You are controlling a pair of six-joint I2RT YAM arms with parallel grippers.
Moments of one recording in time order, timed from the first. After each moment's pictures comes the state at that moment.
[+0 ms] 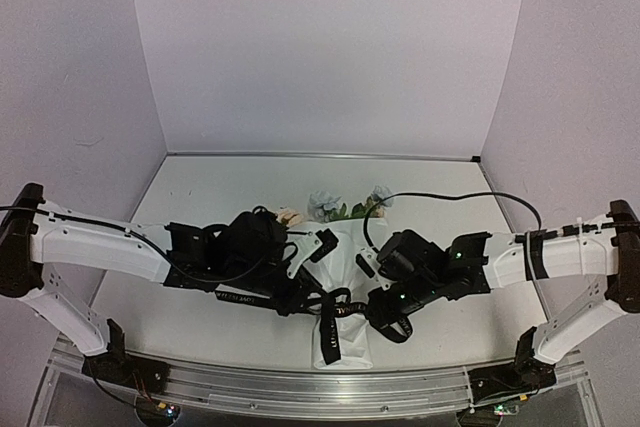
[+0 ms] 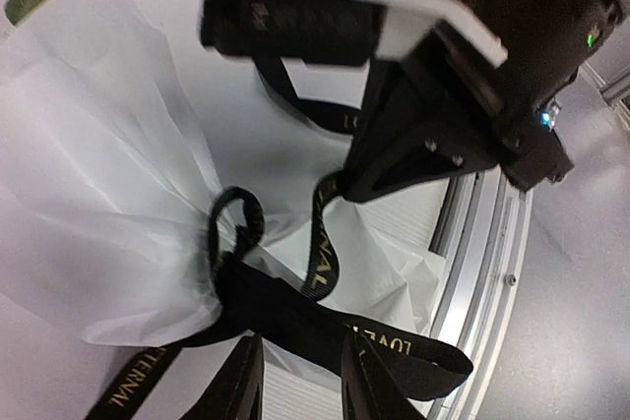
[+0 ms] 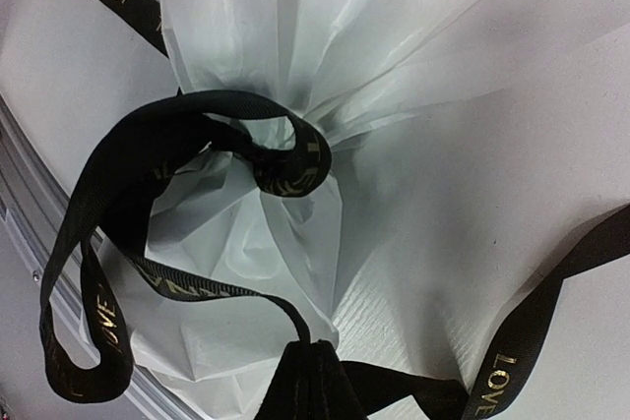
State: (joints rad) left arm -1.22 1.50 0.93 -0.13 0.12 -0.23; right arm 1.10 1.44 0.84 -0.44 -0.06 0.59
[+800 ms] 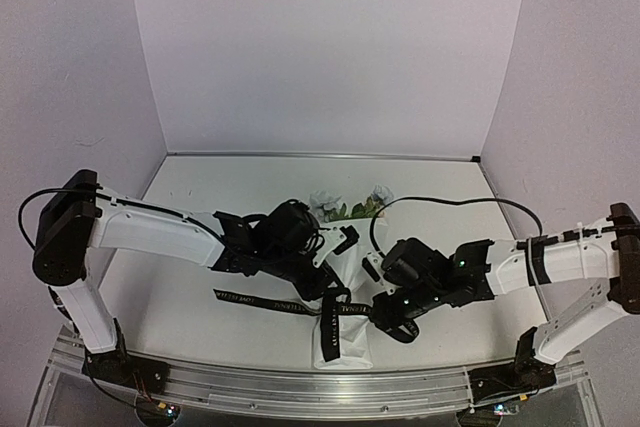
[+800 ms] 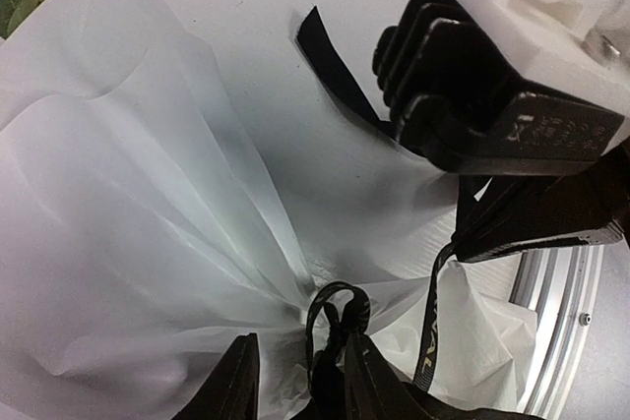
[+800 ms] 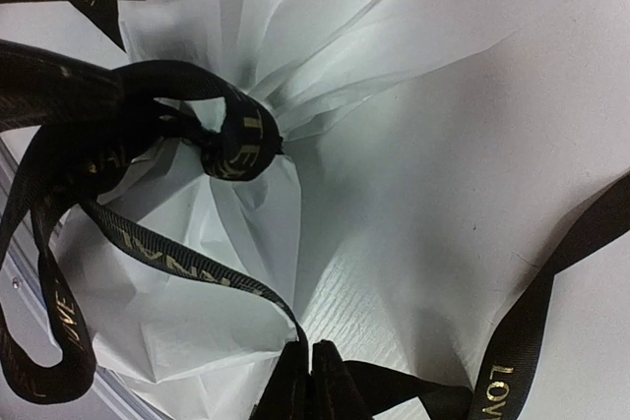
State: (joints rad) left arm -1.12 1.76 1.13 -0.14 0.15 -0.12; right arm 1.11 1.43 0.77 -0.39 -0.02 0.62
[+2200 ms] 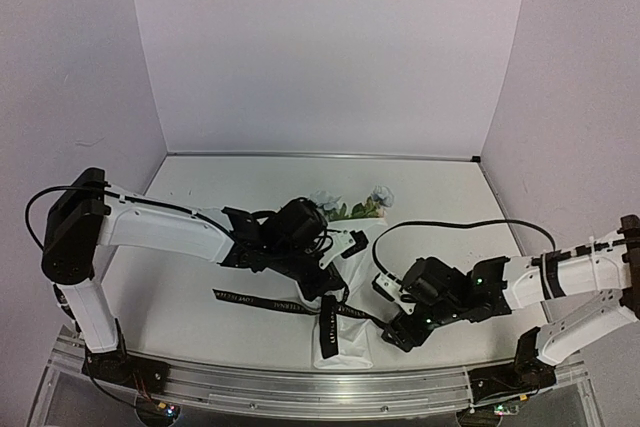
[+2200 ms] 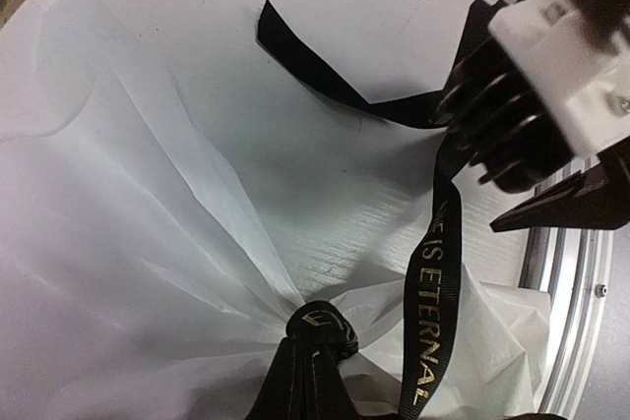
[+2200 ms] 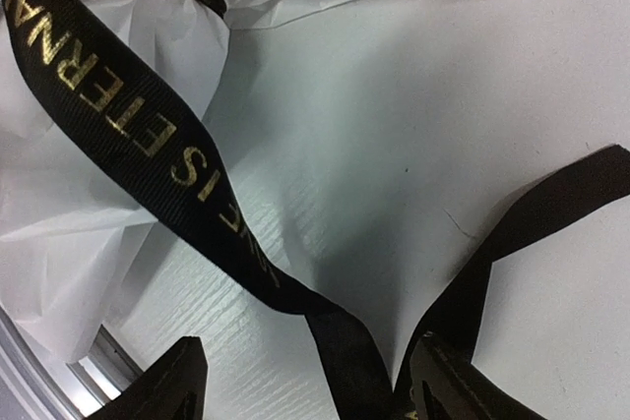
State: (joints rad) left arm -1.12 1.82 1.20 -0.21 0.19 0.00; right arm 1.11 1.30 0.59 -0.38 0.06 0.29
